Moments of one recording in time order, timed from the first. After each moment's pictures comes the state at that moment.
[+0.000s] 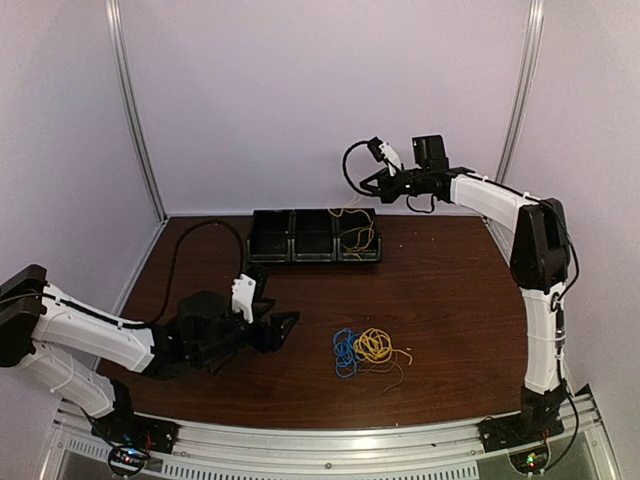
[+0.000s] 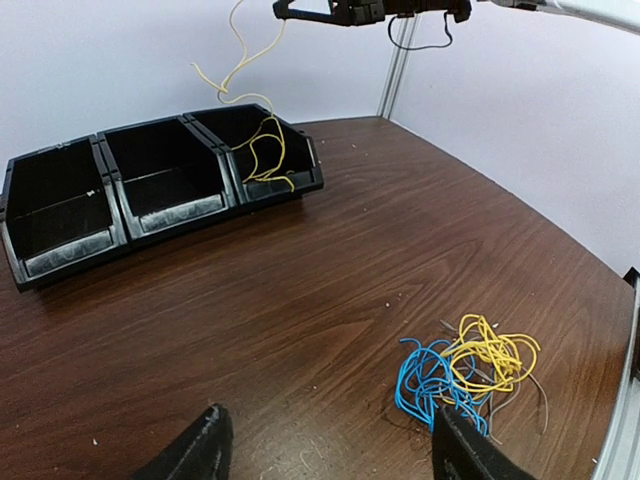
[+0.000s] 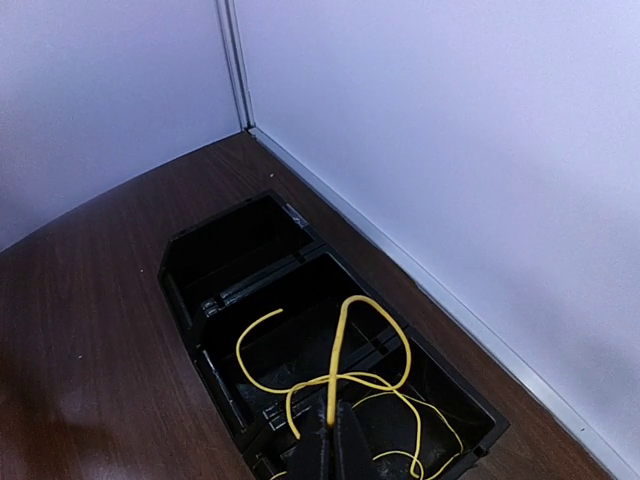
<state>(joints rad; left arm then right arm) -1.07 1.37 0.45 0.67 -0.29 -0.28 0.35 2.17 1.97 -0.22 -0.60 -0.21</state>
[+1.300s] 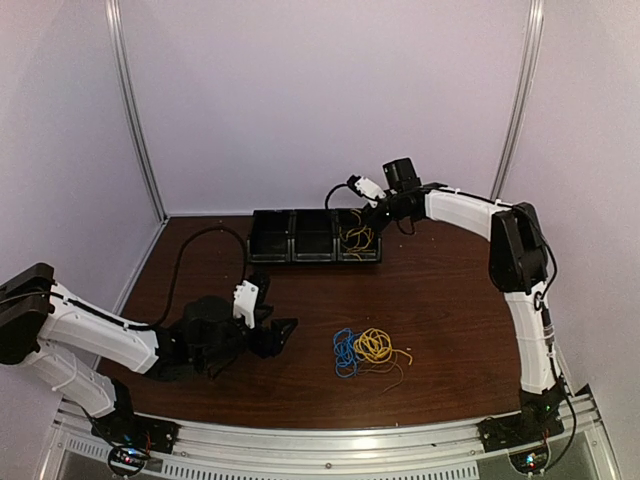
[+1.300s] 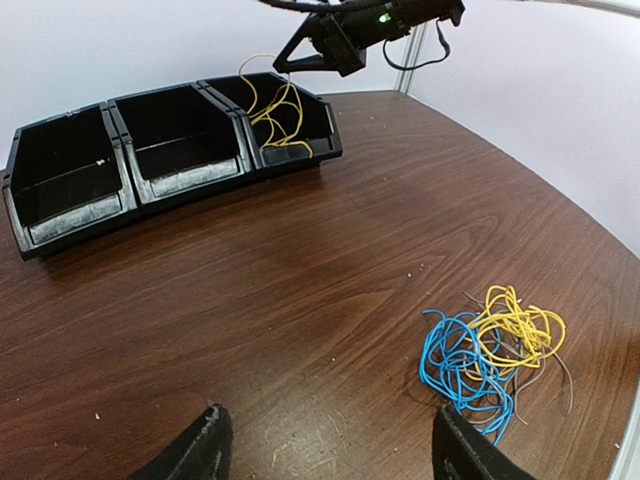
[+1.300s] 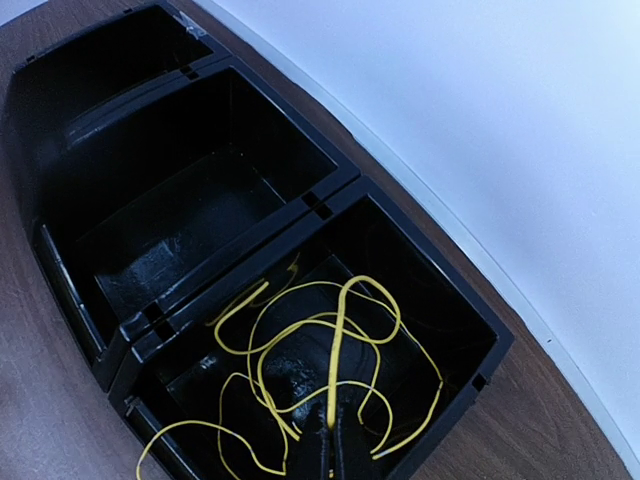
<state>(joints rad) -1.07 1.40 0.43 0.65 -0.31 -0.30 0.43 2.31 2.01 -0.36 -0.18 -0.40</state>
